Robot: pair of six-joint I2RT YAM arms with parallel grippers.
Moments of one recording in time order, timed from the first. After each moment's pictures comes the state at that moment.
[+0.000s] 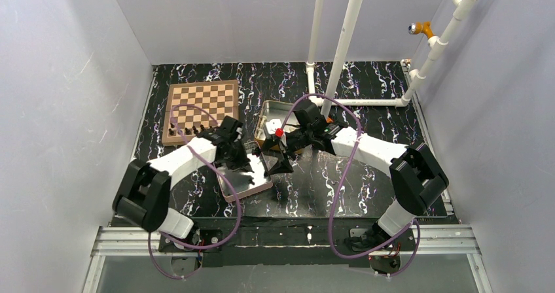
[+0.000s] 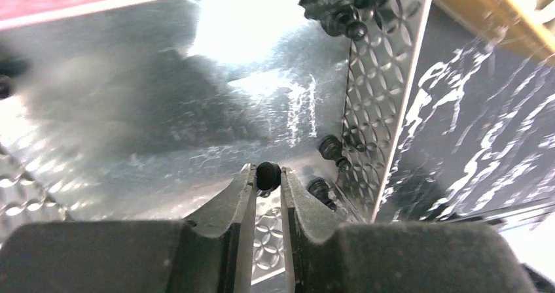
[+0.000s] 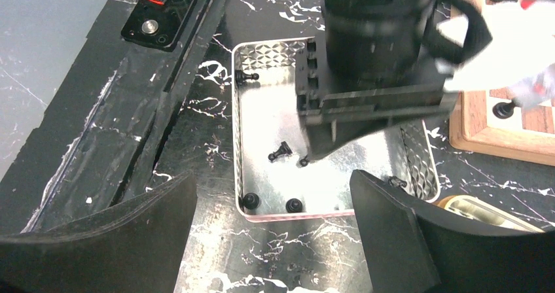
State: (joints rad) left arm -0.52 1.51 0.89 -0.60 0.11 -0.74; right arm 0.77 1.62 1.09 -0.14 -1.01 -0.61
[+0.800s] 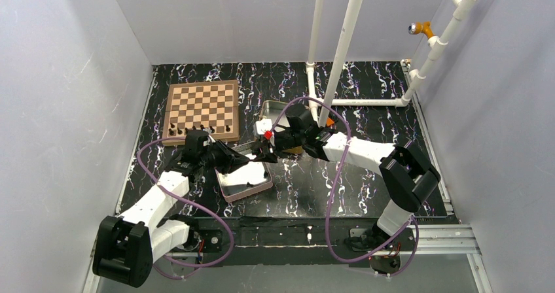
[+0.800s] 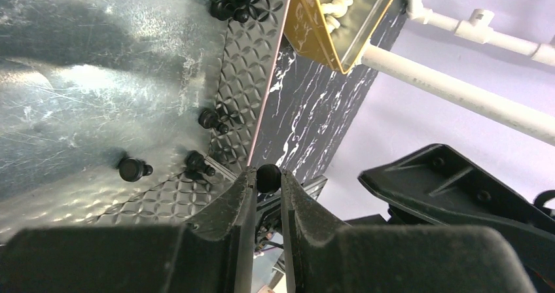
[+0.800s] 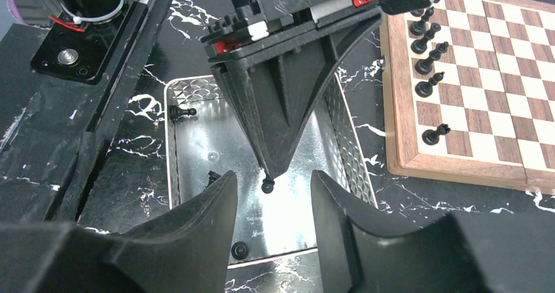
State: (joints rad) left arm -0.27 1.04 0.51 -0.22 0.45 -1.18; right arm 0.85 1.67 1.06 0.19 -0.84 -0.49
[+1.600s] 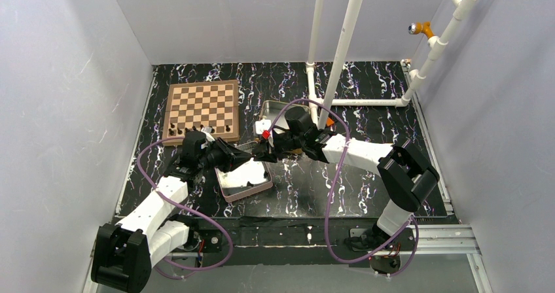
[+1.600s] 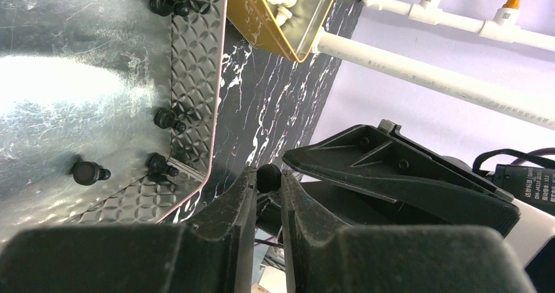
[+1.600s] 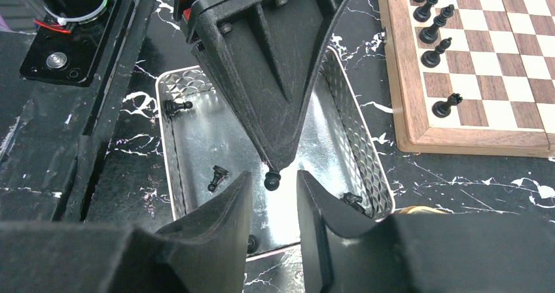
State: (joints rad) left arm -0.27 0.98 0.46 -0.09 0.50 -1.24; right arm 0.85 1.68 1.03 0.21 -0.77 -0.42
